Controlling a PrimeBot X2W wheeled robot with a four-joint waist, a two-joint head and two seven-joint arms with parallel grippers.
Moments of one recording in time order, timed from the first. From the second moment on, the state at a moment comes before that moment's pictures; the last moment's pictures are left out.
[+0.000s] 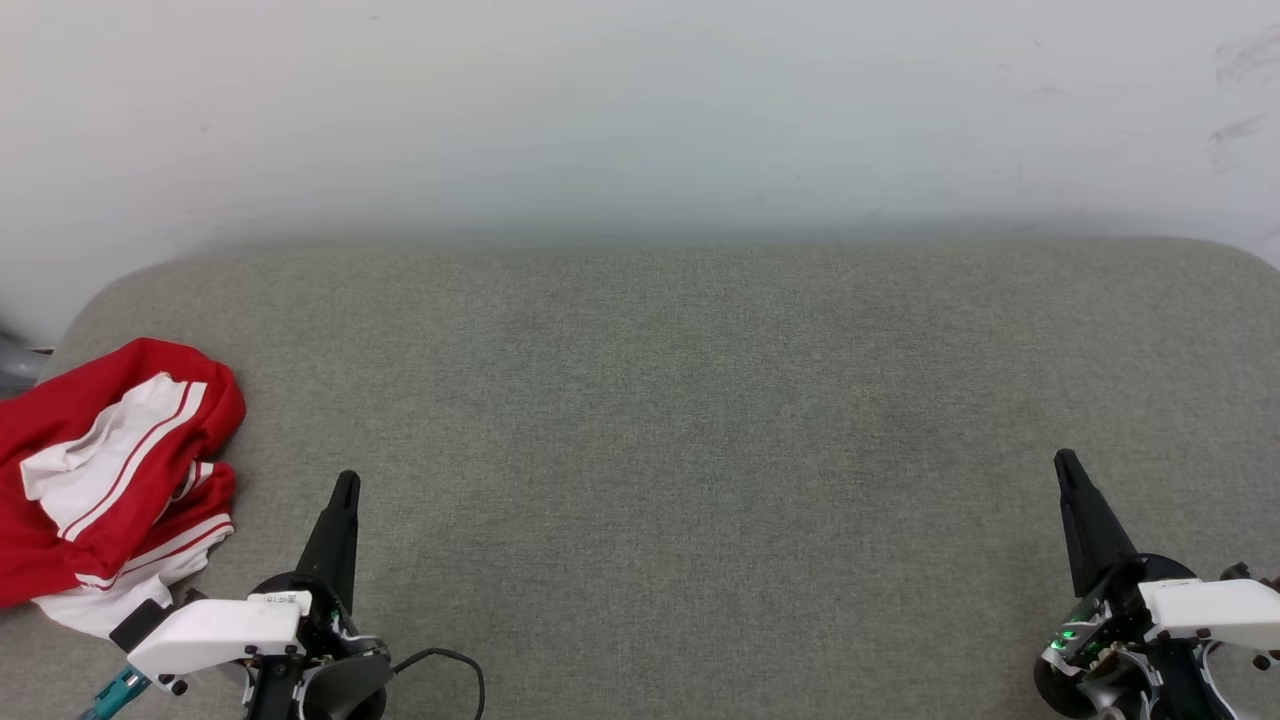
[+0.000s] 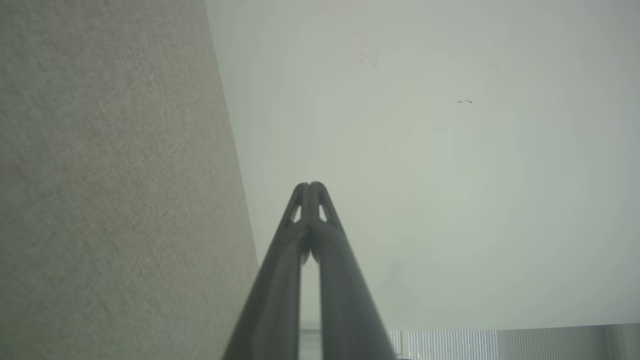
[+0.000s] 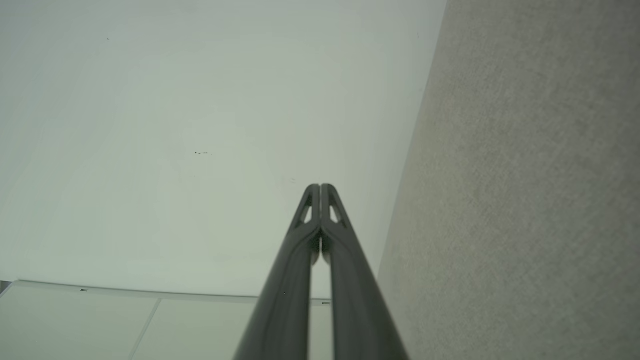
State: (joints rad) left arm -0.11 0.05 0.11 0.25 -1.61 -0.13 0.11; right arm -0.10 -0.05 -0.11 0.25 1.62 0.13 0.11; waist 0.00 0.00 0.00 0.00
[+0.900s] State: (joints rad) left arm -0.11 0.05 0.11 0.25 -1.61 -0.13 0.11; right arm -0.10 -0.05 -0.11 0.25 1.62 0.13 0.11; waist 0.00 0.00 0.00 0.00
